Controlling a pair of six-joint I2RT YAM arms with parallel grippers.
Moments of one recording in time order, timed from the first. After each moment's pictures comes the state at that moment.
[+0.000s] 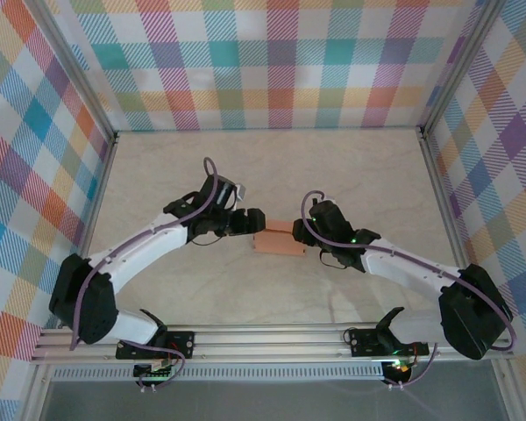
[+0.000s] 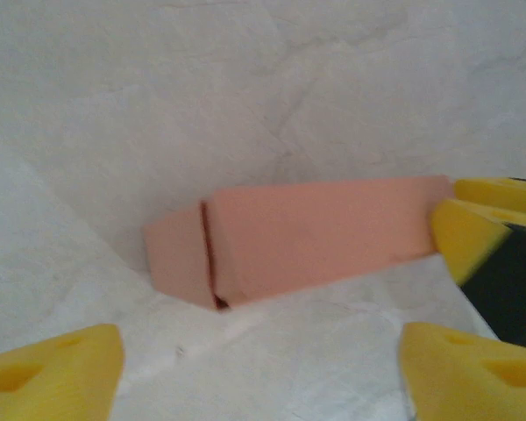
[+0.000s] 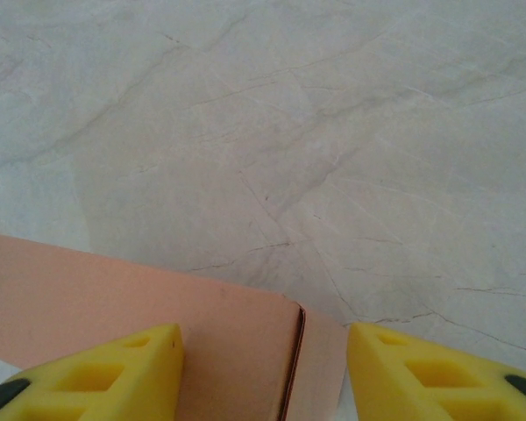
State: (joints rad) left arm -0.60 1.43 1.05 -0.53 0.24 -0.63; right arm 0.71 1.27 0.71 -0.21 0.15 0.67
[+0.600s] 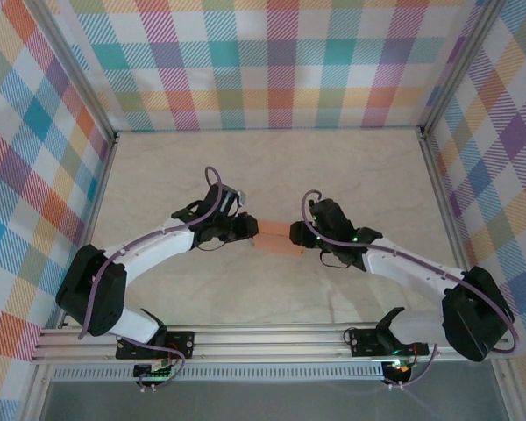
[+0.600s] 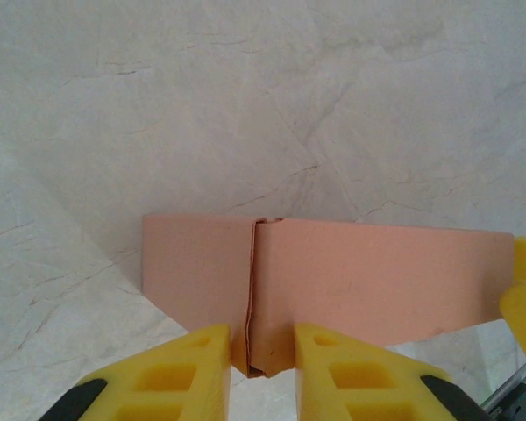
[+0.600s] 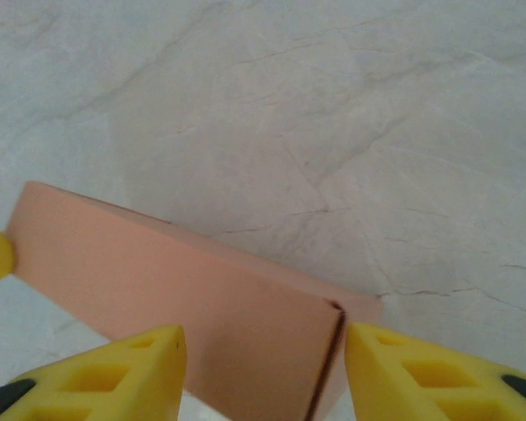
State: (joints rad) left arm -0.59 1.47 0.92 -0.34 0.25 -0.71; right arm 0.70 1.26 0.74 -0.26 0.03 0.65
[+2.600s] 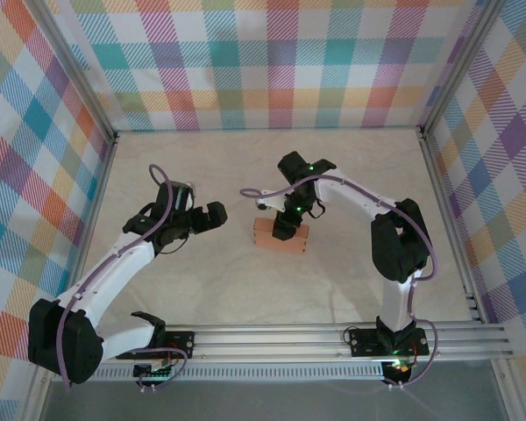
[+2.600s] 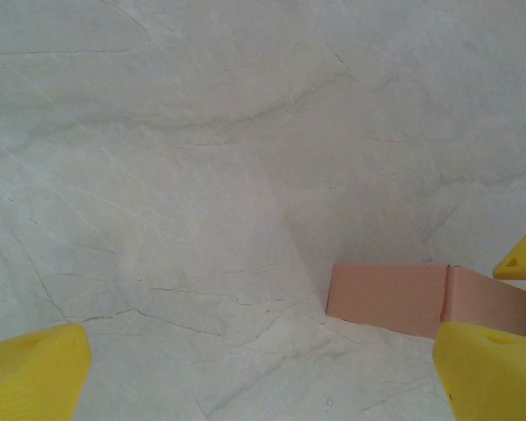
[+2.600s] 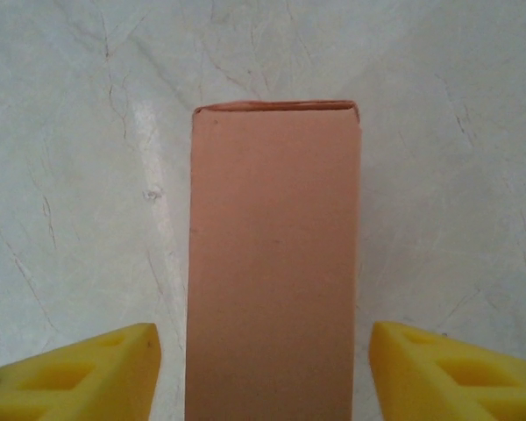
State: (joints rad) left arm -0.35 1.16 0.87 -0.55 0.08 -0.60; right arm 0.61 1.90 1.55 -1.00 -0.43 -0.75
